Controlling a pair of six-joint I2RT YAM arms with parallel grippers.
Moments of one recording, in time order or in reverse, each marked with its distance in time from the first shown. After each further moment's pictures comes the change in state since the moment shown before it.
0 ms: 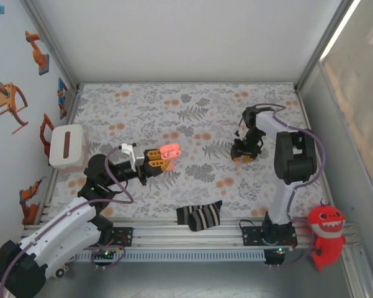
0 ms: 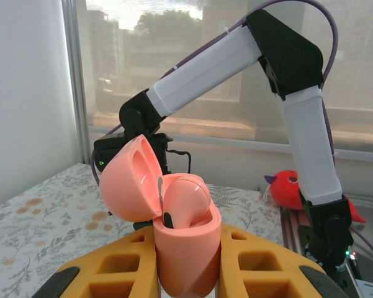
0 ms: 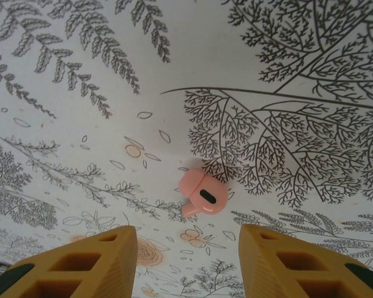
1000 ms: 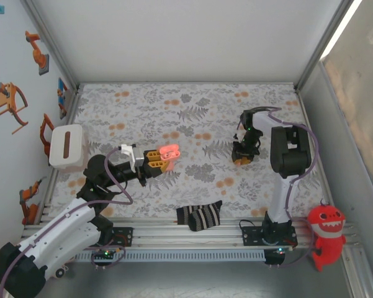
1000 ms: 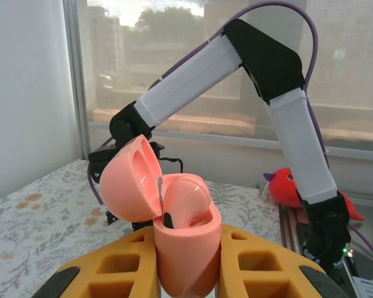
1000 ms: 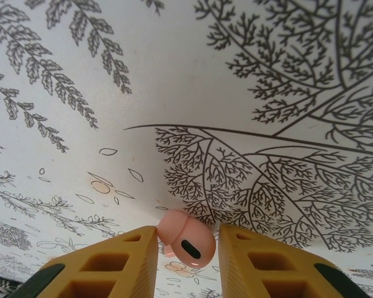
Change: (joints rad) left arm 0.000 -0.021 -0.003 -0.031 -0.003 0.000; right arm 0.000 0.095 0.029 -0.009 0.009 -0.014
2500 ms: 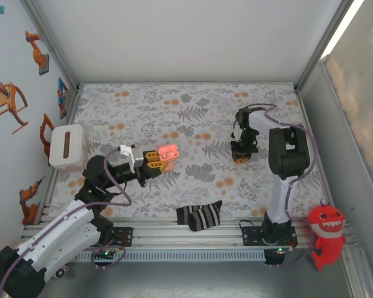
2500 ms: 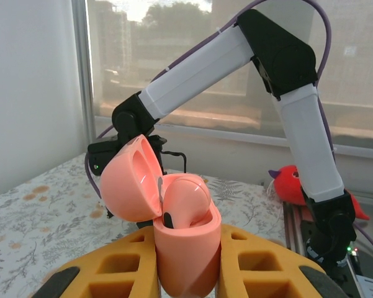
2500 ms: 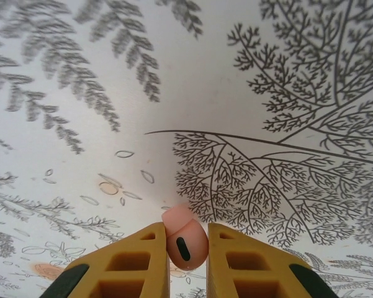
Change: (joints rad) left arm 0.000 -0.032 -0.002 -0.049 -0.028 0.007; right arm 0.051 -0.034 0.011 0.016 0.090 -0.023
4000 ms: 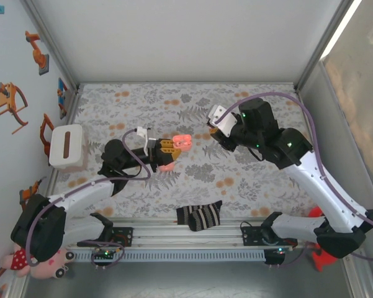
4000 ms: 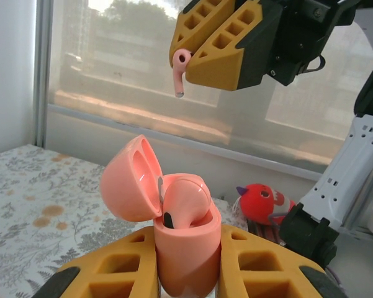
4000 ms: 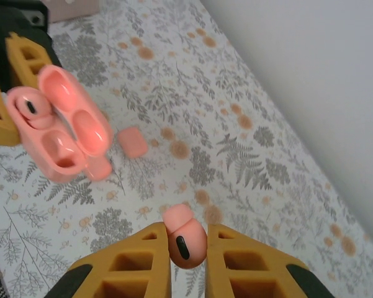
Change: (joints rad) left arm 0.024 0.491 0.100 0.470 0.180 -0.262; right arm 0.530 -0.844 0.064 0.276 0.101 -0.497
